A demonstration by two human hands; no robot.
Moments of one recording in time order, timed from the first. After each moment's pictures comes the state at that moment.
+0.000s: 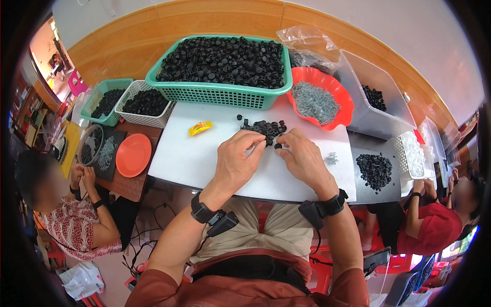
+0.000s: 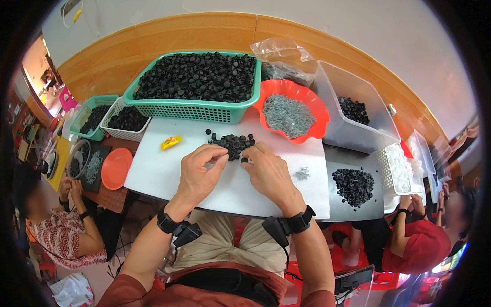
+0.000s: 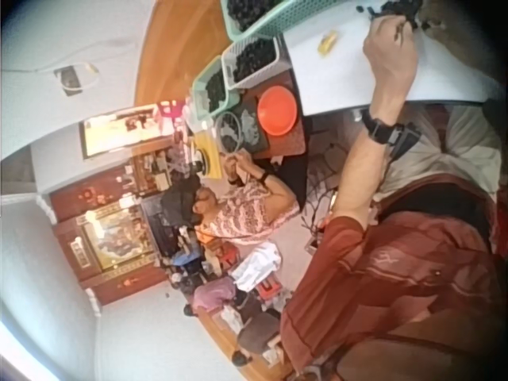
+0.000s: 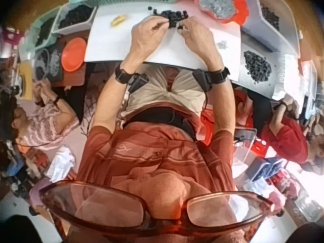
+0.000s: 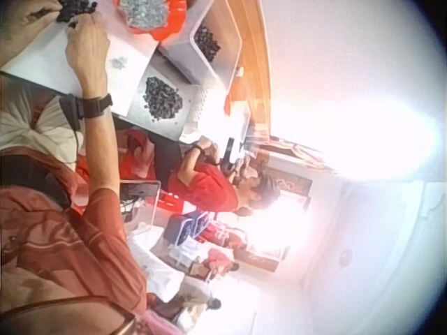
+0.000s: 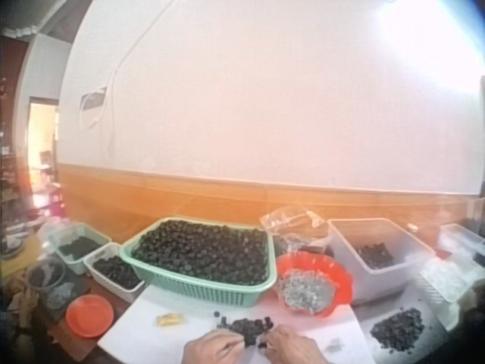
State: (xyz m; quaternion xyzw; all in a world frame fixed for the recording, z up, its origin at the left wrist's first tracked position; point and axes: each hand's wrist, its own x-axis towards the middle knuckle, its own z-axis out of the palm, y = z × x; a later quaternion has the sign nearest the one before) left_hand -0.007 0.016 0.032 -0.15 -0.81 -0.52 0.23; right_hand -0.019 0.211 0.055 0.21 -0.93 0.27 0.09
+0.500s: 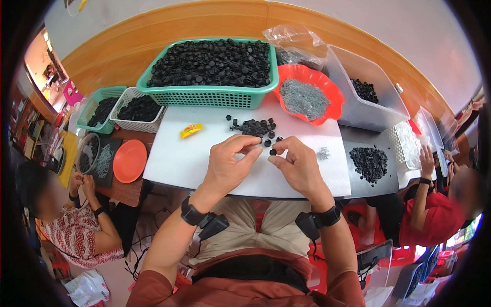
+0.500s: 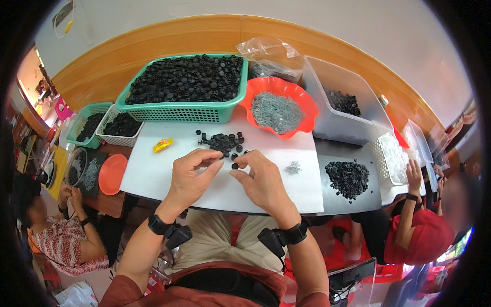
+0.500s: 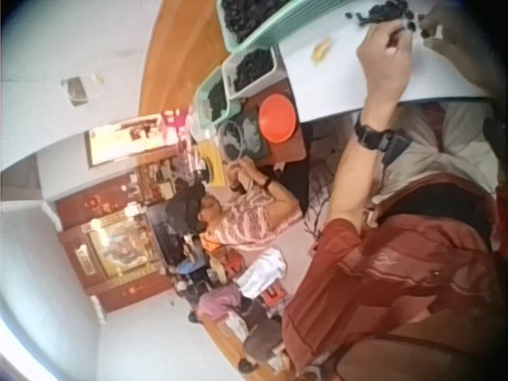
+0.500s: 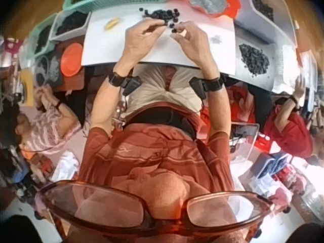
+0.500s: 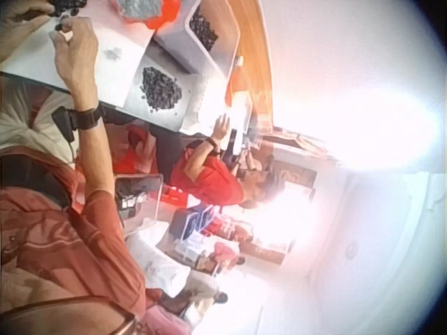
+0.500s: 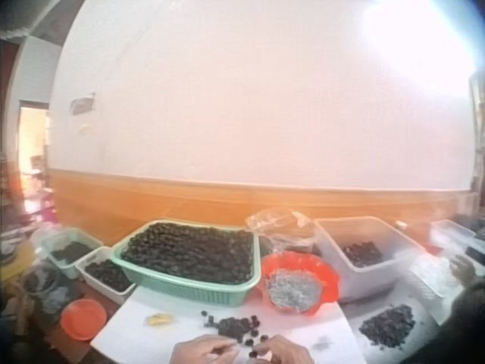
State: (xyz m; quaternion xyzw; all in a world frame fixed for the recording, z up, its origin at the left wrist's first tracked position) left_hand 0.007 0.018 0.043 -0.21 -0.78 -0.56 0.20; right_hand 0.017 0.216 0.060 0.16 -0.87 0.46 0.09
